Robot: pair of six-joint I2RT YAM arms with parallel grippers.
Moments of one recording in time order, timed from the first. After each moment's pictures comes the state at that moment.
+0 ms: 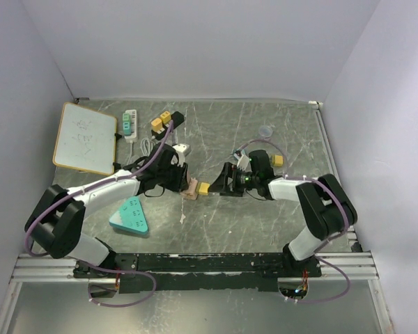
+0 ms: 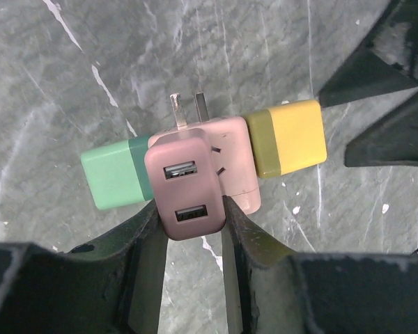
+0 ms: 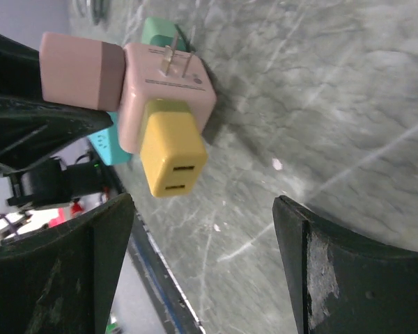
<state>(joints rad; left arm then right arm) -0.65 1.48 0.87 -0.20 0.14 -0.27 0.38 1.58 0.61 0.26 -0.71 0.63</state>
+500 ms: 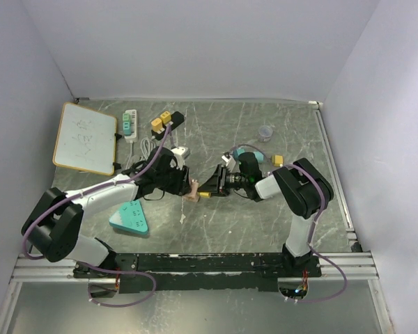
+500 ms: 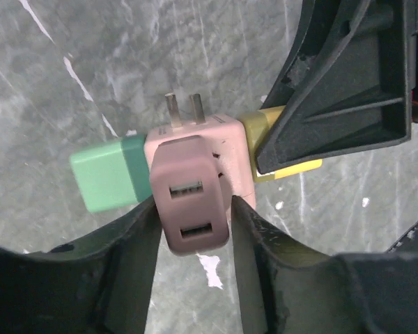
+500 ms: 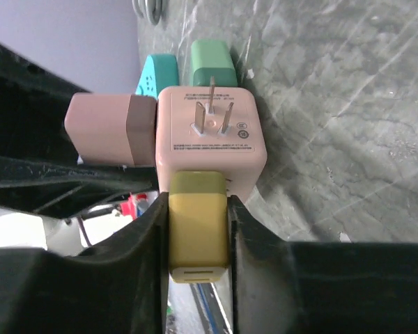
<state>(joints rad) -0.66 1.44 0.79 -0.12 0.19 -0.29 0.46 1.87 0.65 0.68 -0.85 0.94</state>
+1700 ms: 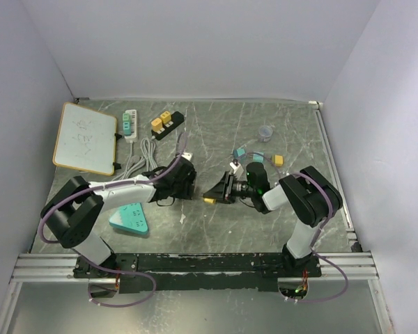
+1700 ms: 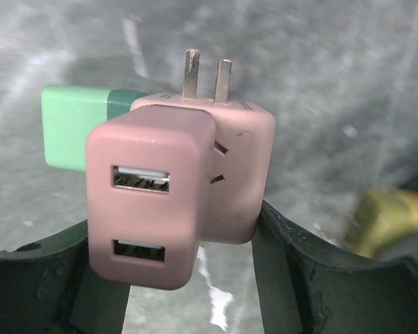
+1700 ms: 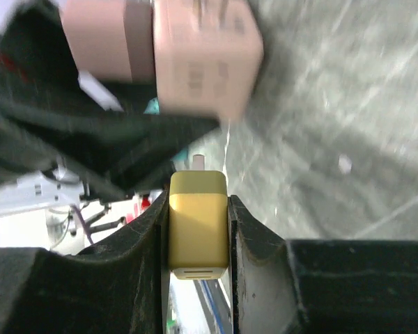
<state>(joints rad) -0.82 1.59 0.85 -0.19 -0.18 -0.49 0.45 1.79 0.48 0.87 -0.79 1.04</state>
